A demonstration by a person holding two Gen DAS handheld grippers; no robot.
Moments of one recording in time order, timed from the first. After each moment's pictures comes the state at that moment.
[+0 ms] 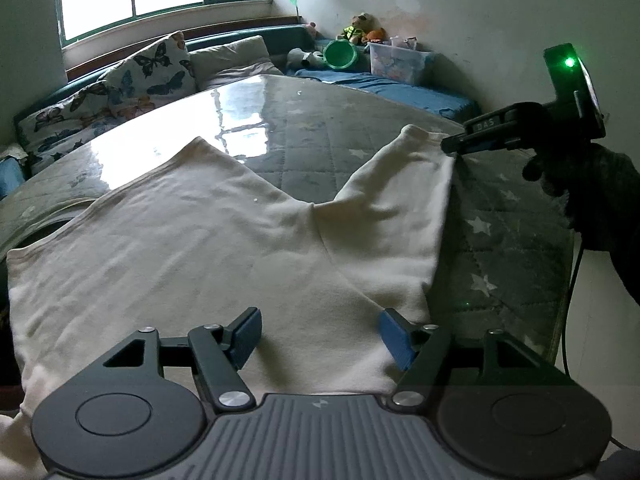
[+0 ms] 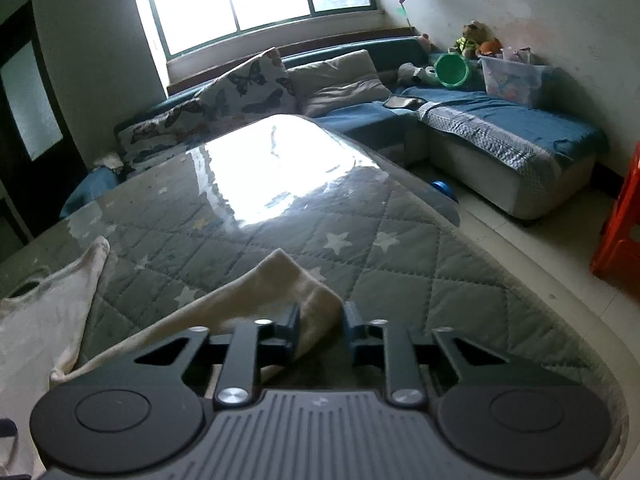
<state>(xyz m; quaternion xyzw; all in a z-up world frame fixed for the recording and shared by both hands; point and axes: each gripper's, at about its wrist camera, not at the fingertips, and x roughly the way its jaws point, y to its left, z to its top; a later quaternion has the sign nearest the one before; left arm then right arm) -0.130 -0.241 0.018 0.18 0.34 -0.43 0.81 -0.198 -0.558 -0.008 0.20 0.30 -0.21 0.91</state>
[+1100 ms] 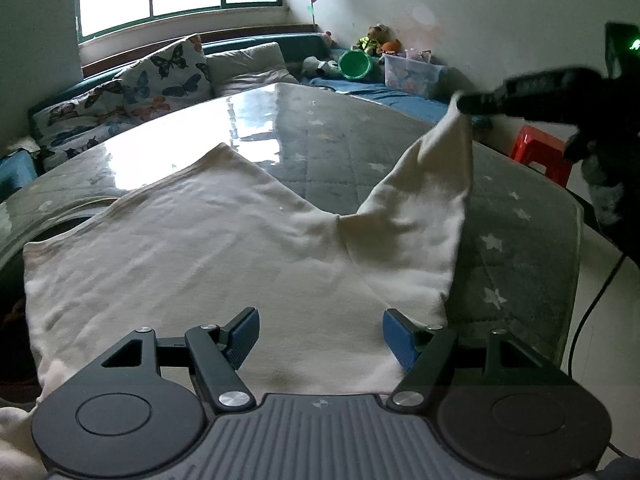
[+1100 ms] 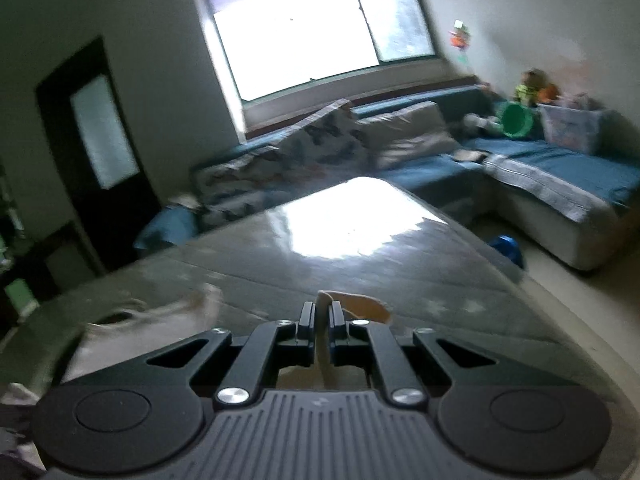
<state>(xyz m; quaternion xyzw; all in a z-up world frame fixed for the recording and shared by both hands) -0.123 -0.227 0.026 0.15 0.34 -0.41 0.83 -0.216 -0.509 0.062 0.18 0.21 -0.09 0.96</state>
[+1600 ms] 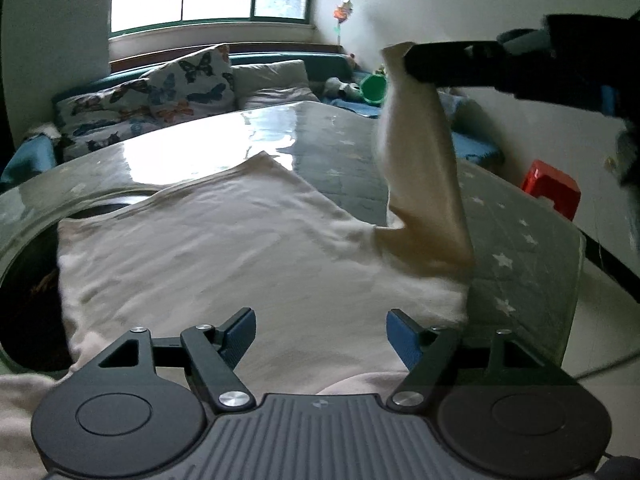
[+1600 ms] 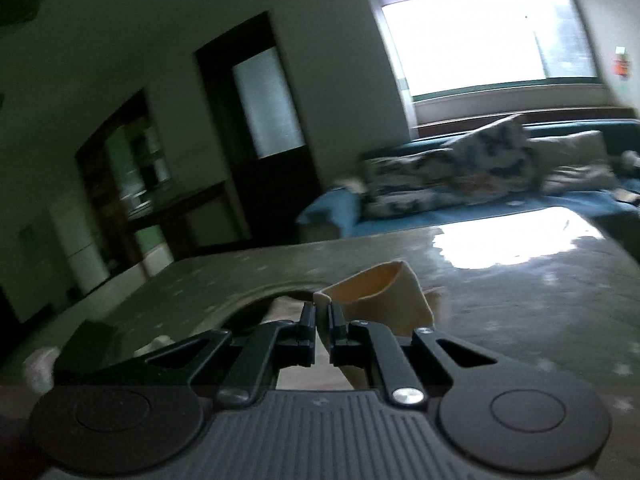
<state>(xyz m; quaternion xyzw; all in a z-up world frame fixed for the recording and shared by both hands) -0.118 -0.180 0.033 0.10 0.33 -0.40 0.85 -0.189 -0.369 0.104 0.11 0.21 0.15 0.96</state>
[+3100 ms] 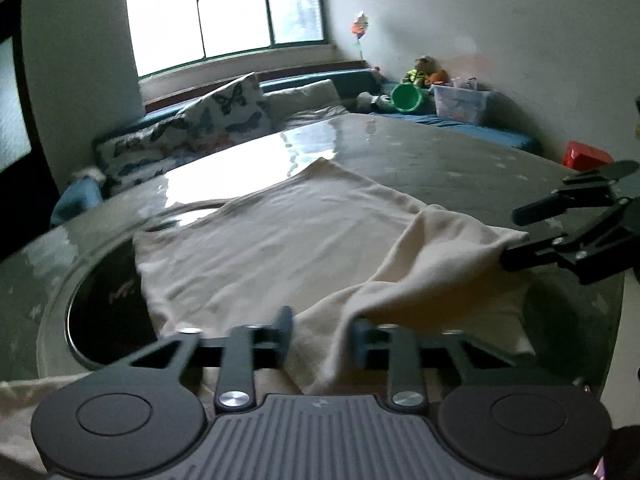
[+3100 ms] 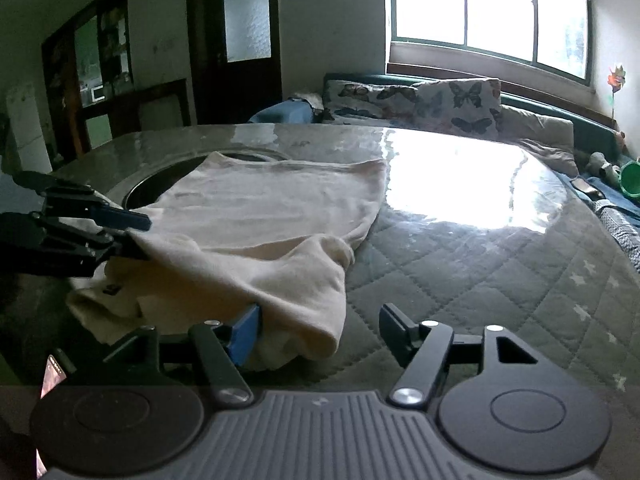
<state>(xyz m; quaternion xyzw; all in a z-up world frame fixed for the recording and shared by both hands) -0.135 -0.143 0.025 0.18 0.25 -0.35 0.88 -0.223 -0.367 0.012 0.00 0.32 0.06 0.95</state>
